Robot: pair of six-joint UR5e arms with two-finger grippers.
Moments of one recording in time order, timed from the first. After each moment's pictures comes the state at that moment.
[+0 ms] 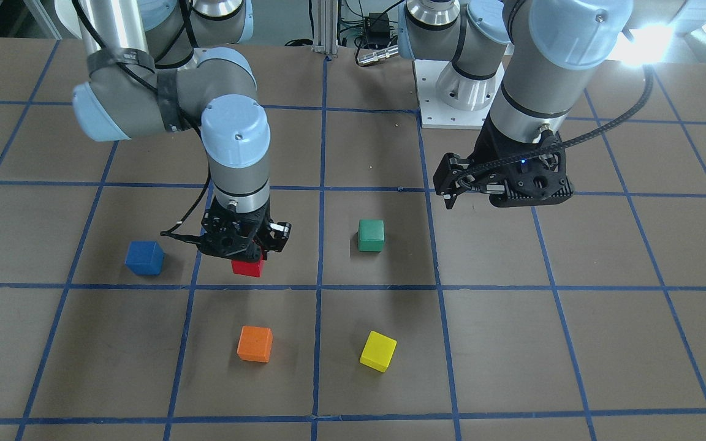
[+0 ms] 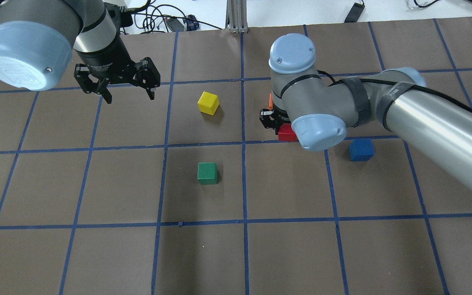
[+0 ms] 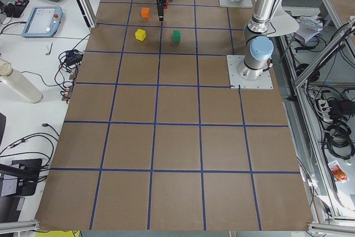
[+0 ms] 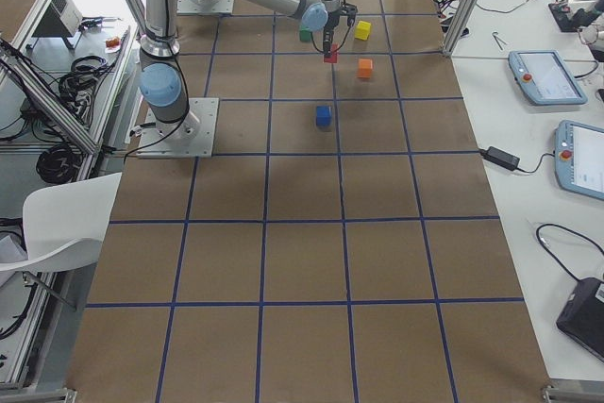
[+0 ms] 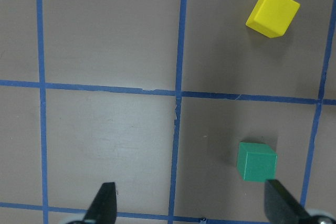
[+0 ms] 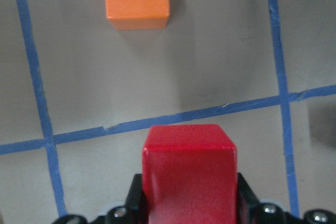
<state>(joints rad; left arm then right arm) -1.61 -1.68 -1.55 -1.48 1.60 -0.11 1.79 -1.29 1.80 -2.09 -1.66 0.37</state>
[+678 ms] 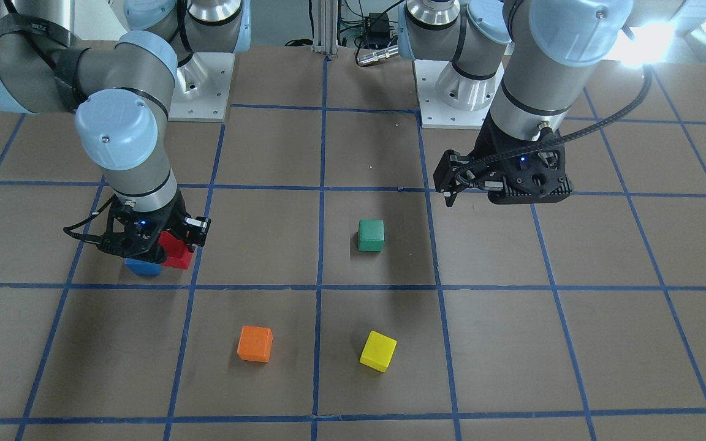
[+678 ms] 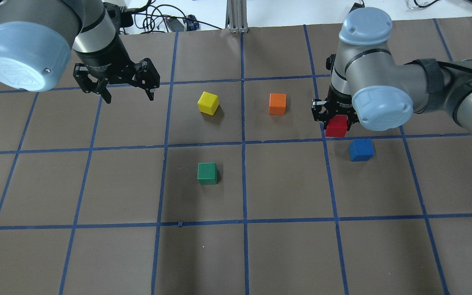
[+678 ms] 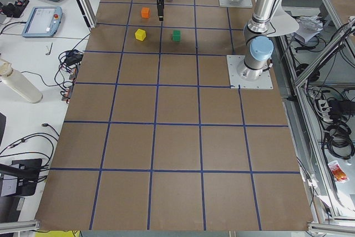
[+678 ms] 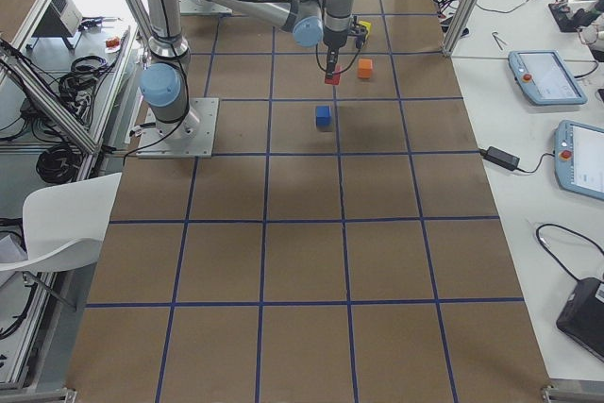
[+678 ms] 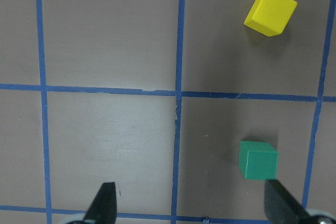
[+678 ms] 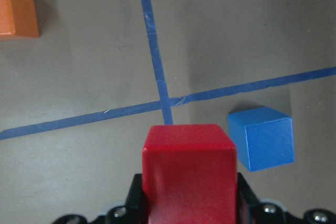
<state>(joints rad) -1.61 -1.68 -1.56 -1.48 1.61 -0.08 1.59 -1.36 1.82 -2.00 -1.66 0.18</state>
